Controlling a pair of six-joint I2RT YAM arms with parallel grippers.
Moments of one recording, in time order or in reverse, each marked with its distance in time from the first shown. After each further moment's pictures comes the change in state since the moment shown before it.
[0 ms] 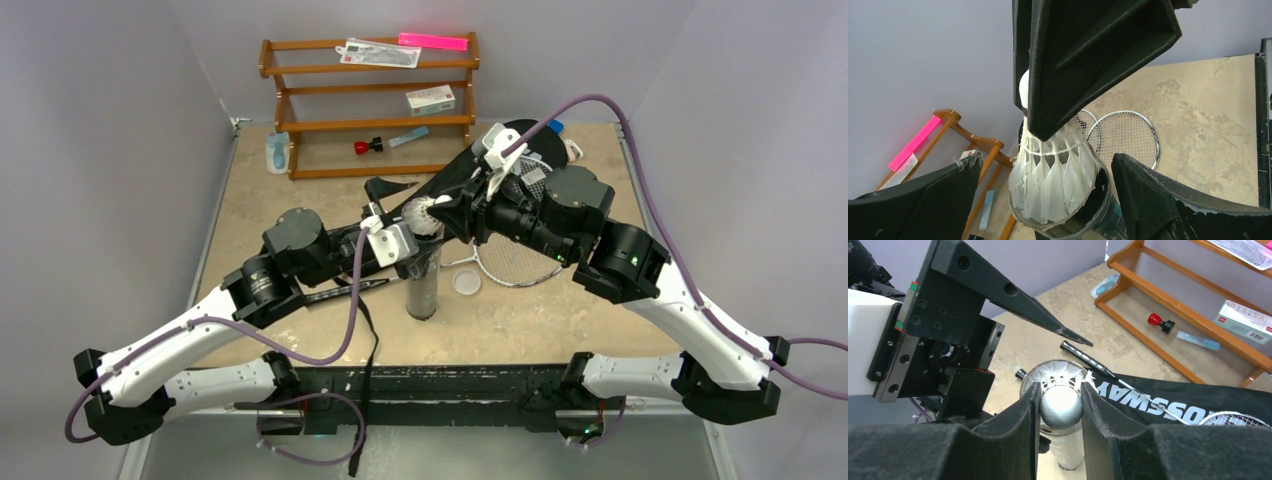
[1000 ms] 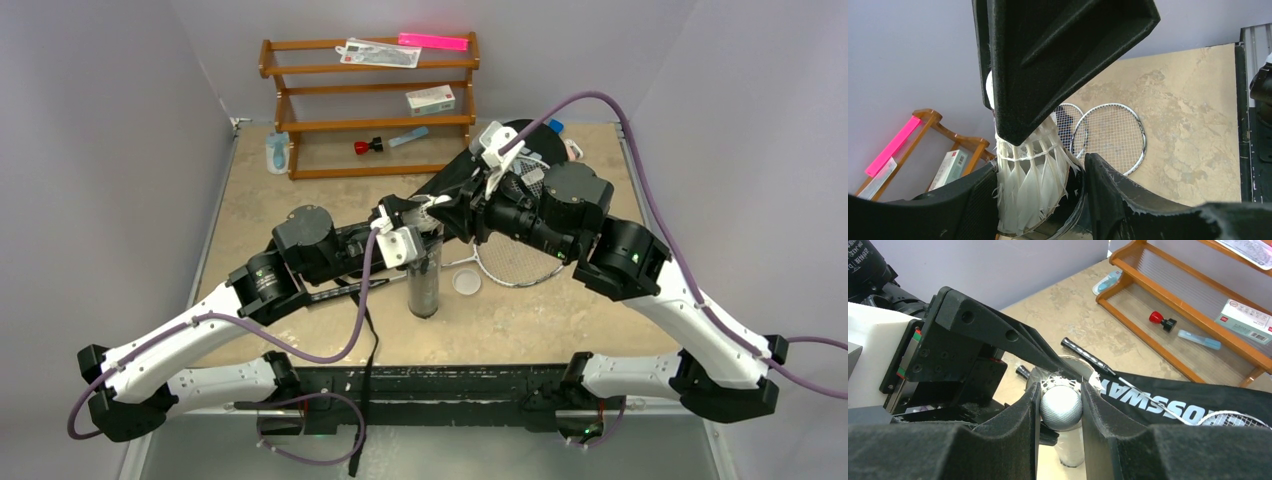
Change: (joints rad) left arm 0.000 0.041 0.026 -0.048 0.040 -0.002; right arm 0.000 0.013 0.026 -0.028 -0.015 -0.007
